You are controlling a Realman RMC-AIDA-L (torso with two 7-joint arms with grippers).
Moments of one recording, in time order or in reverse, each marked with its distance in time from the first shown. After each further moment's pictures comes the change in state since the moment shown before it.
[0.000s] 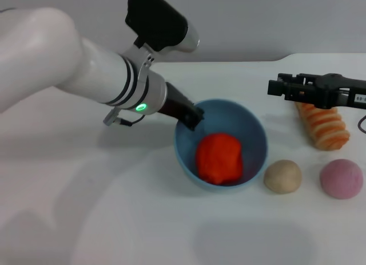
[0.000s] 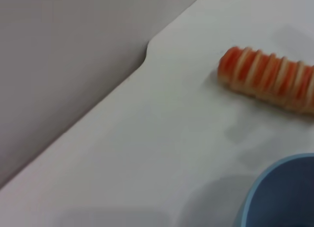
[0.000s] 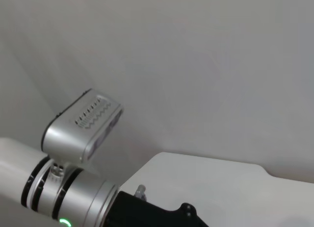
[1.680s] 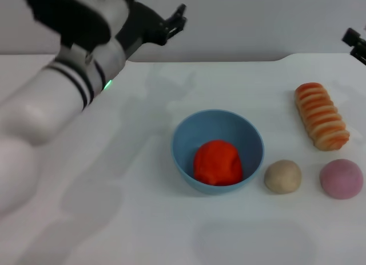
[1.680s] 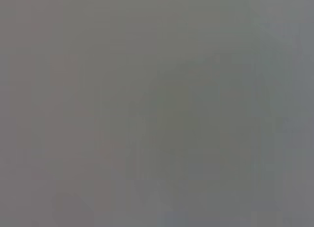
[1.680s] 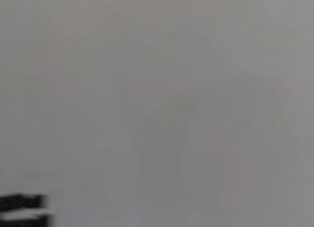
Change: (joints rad) left arm 0.410 0.006 0.214 0.216 0.081 -0.962 -0.003; right arm -0.111 0.017 0.153 0.246 0.425 0.218 -0.737
